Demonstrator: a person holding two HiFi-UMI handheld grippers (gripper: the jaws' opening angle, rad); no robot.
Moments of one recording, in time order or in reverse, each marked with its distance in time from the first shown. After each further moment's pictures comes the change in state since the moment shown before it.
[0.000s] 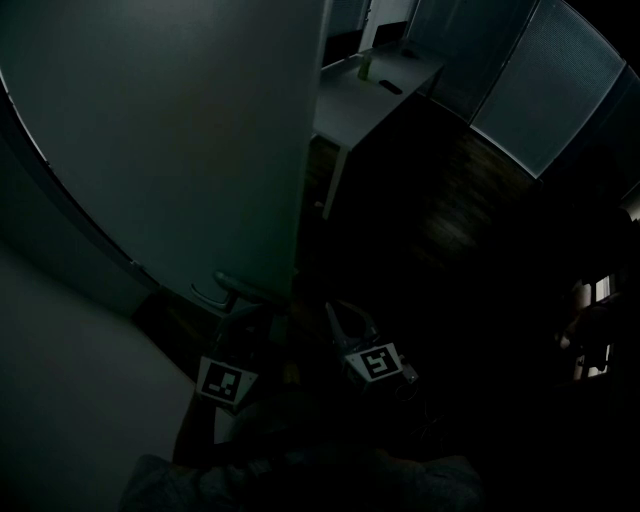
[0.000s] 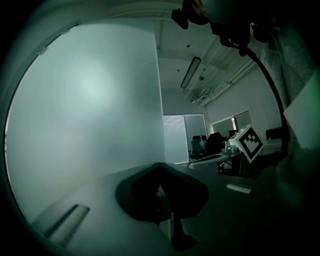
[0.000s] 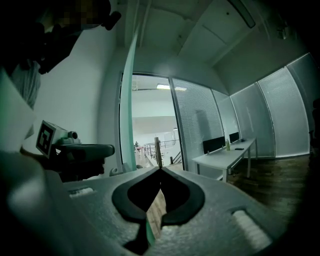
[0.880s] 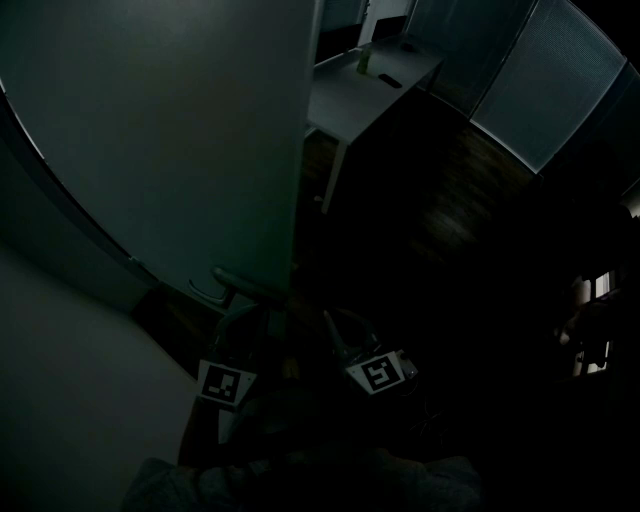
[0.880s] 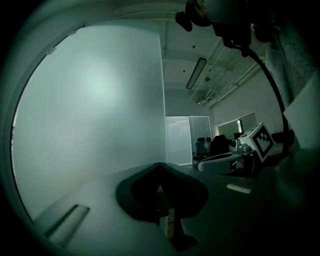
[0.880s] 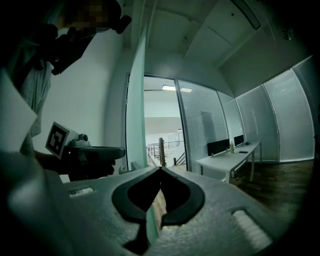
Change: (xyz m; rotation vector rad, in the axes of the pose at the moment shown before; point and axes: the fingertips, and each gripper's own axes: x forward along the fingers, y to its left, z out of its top) left arm -0.006 0.000 -0.007 -0.057 -0.002 0.051; right arm -0.020 0.019 0.003 -0.038 -0.012 0.047
